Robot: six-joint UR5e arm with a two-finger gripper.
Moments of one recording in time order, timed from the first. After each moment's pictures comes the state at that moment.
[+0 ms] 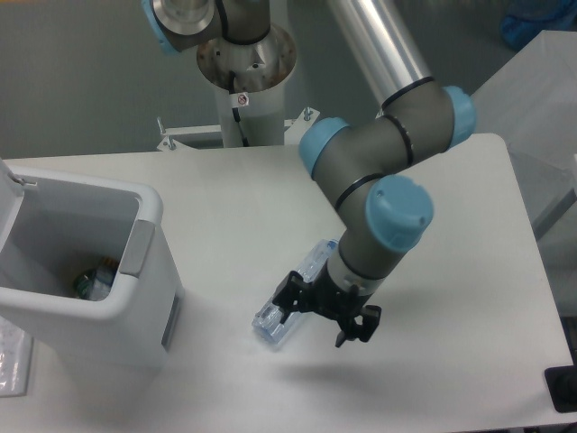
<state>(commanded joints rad) 2.43 -2.14 -1.37 -1.27 1.36 0.84</state>
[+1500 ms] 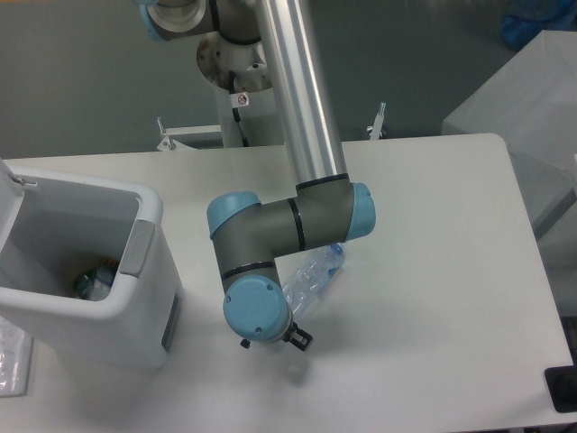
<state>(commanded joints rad) 2.25 -2.27 -1.34 -1.29 1.75 0.84</state>
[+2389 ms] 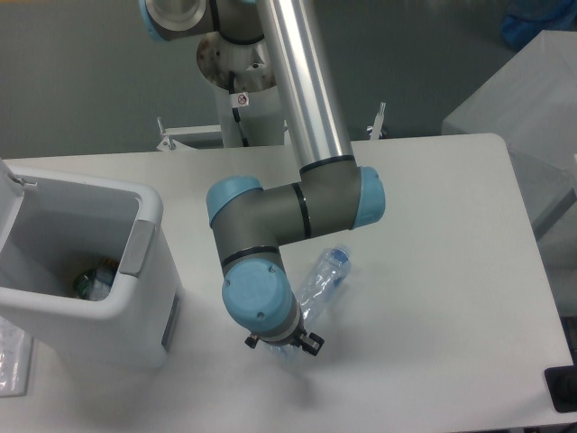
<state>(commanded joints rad) 2.31 -2.20 -1.19 -1.29 1.62 0.84</state>
